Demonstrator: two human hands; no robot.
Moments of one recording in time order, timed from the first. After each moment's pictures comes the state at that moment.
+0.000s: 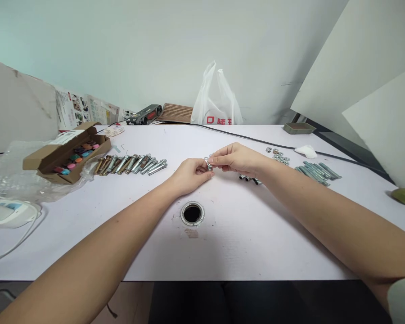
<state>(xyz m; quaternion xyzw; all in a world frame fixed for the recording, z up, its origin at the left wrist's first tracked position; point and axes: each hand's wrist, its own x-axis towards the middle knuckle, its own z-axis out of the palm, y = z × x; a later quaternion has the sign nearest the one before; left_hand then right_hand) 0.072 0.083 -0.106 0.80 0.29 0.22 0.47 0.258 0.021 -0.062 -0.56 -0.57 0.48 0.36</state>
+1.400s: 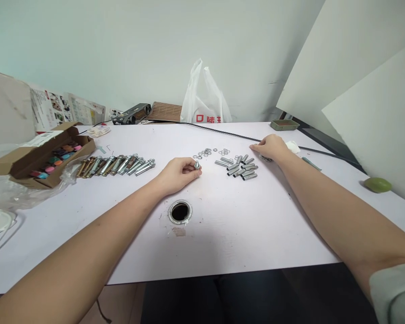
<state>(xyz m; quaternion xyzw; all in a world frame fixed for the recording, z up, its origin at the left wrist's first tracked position) 0.072 0.084 -0.107 0.81 0.28 0.21 0.47 0.423 0.023 -0.102 -0.91 -0.39 0.04 0.17</state>
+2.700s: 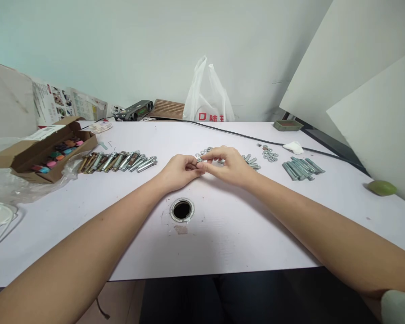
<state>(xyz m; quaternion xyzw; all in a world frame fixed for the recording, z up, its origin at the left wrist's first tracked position) 0.072 0.084 -0.103 0.81 0.29 0.22 0.45 0.246 -0.005 -0.082 -0.54 -0.73 0.14 0.40</state>
